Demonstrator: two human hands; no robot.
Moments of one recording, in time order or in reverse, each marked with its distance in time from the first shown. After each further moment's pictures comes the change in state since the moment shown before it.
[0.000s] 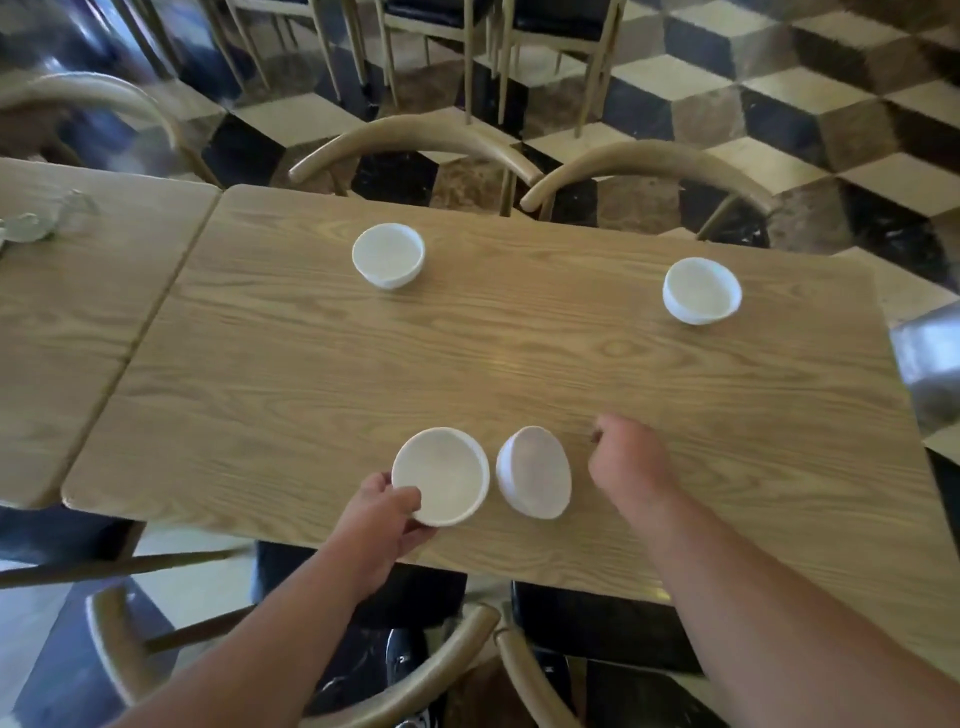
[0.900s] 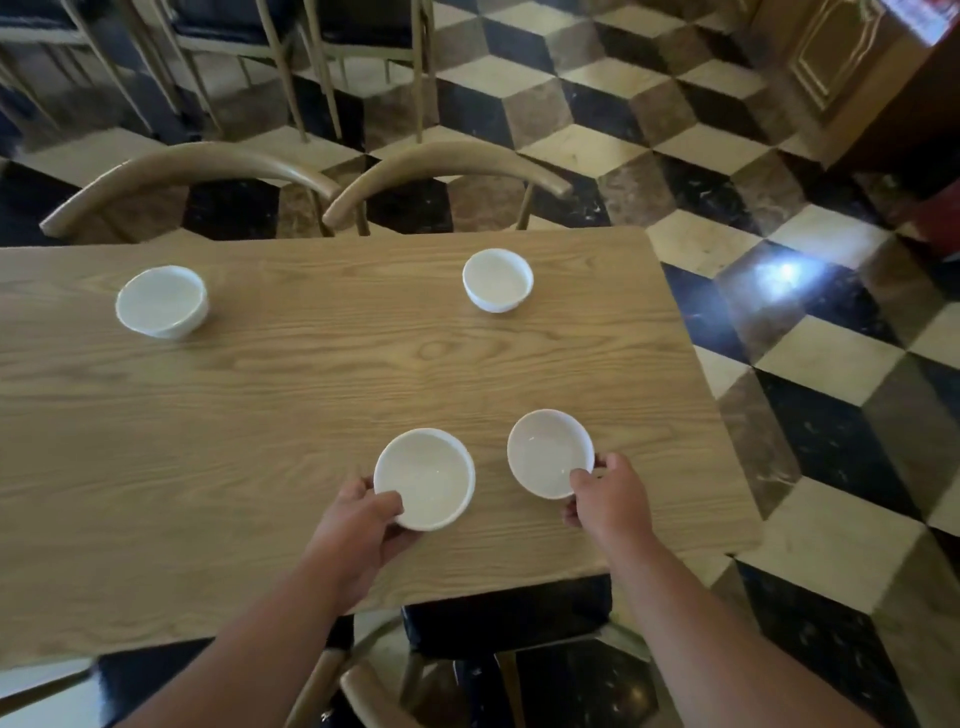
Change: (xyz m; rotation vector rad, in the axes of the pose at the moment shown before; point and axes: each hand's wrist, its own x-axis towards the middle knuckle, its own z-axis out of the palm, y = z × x) left_hand -0.033 -0.034 0.185 0.133 -0.218 0.006; right_hand -0.024 0.202 -0.015 0.964 0.125 0.464
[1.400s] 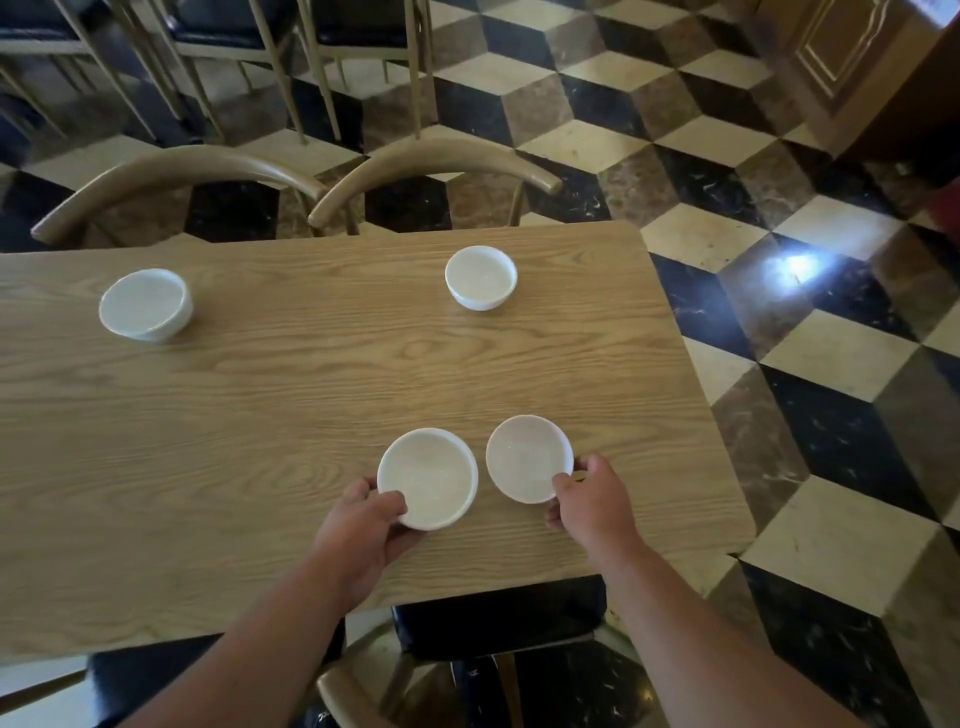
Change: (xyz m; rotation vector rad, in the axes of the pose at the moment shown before) left_hand 0.001 -0.013 0.027 -0.015 0.008 -0.006; right_hand 0.012 0.013 -0.006 -0.008 -0.099 0.011
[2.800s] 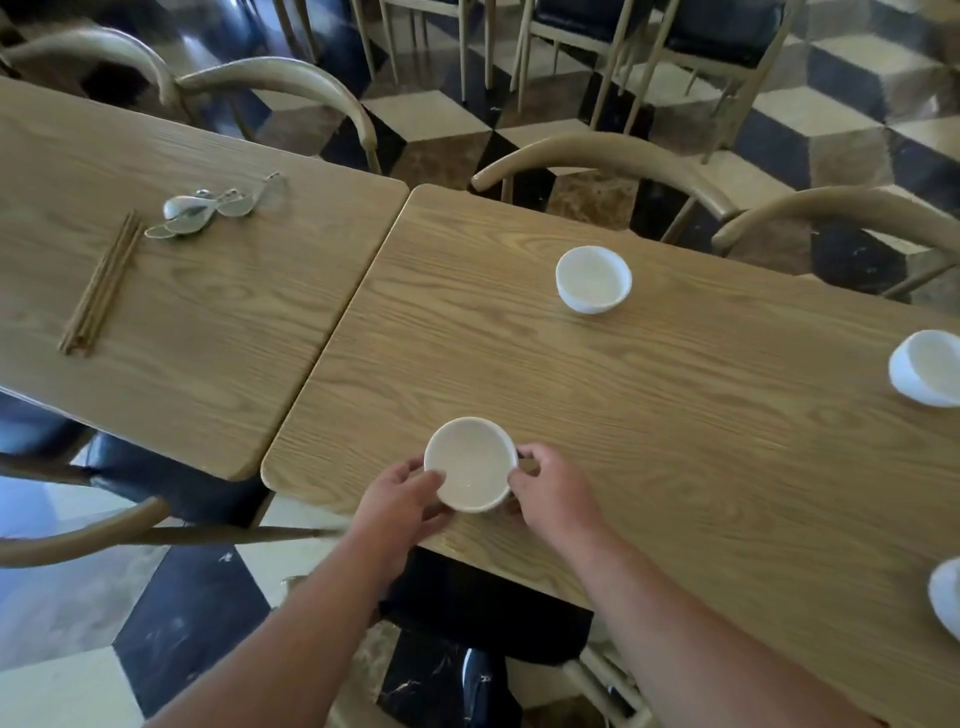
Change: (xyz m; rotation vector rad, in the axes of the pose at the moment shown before) left_hand 0.003 0.066 -0.446 -0.222 0.252 0.122; right_hand -0.233 -0.134 0.454 -0.509 -0.456 -0.392
